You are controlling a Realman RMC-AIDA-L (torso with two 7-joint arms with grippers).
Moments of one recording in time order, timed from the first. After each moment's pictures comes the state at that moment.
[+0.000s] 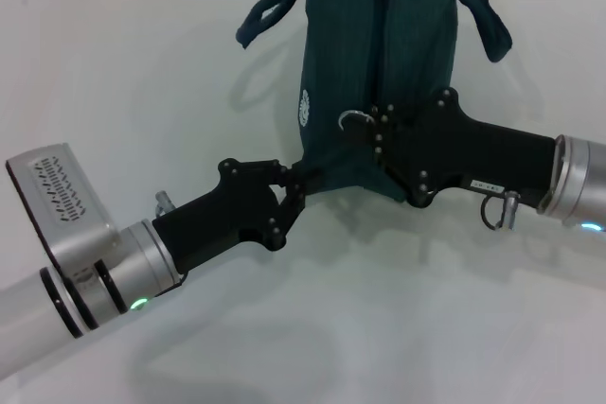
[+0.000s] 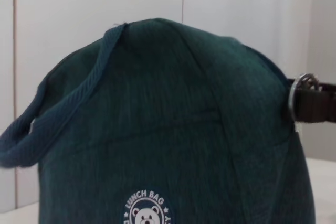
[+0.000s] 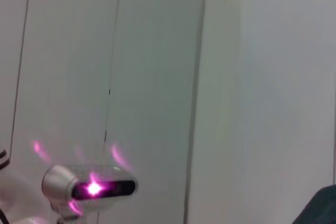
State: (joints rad) left arm -0.54 -2.11 1.29 -0.05 0.98 1.41 -0.48; right arm 0.53 2.03 -1.64 -0.48 -0.86 -1.39 0.74
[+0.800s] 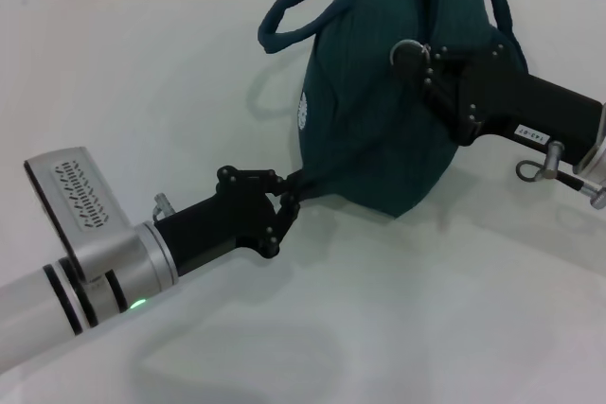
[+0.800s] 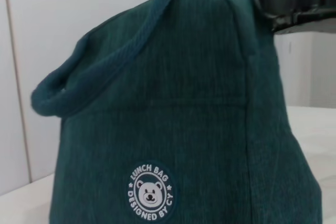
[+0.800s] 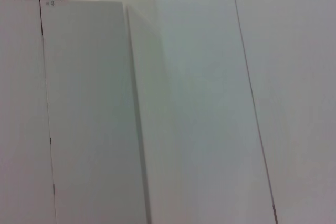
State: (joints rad) left arm -0.52 -2.11 1.29 -0.01 1.01 1.30 -0.42; right arm 0.50 2.02 -1.53 -0.47 -0.81 -1.41 0.94
